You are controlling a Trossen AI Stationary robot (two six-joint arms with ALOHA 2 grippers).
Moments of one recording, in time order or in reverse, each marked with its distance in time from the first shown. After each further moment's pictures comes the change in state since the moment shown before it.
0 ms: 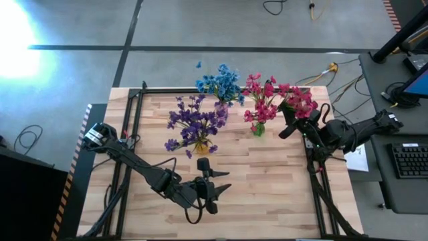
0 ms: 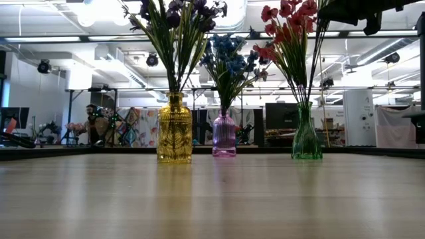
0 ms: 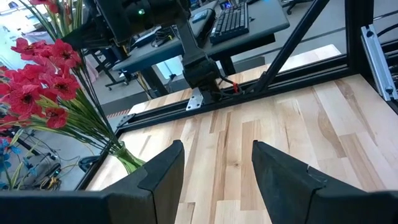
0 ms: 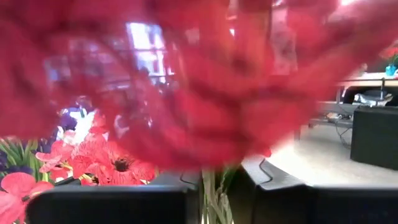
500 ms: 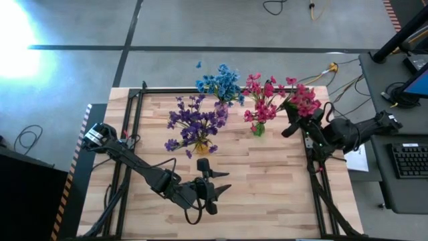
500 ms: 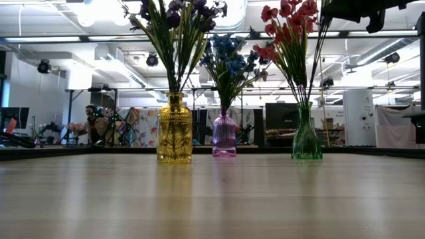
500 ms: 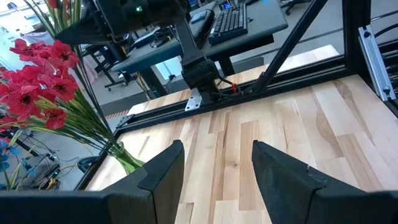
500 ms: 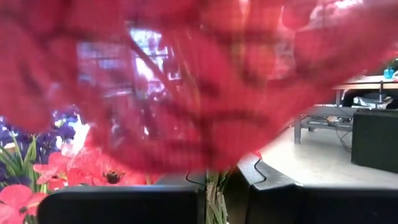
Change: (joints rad) left arm -0.004 0.000 0.000 0.001 0.000 0.000; right arm 0.000 -0.059 0.001 0.001 0.000 -0.030
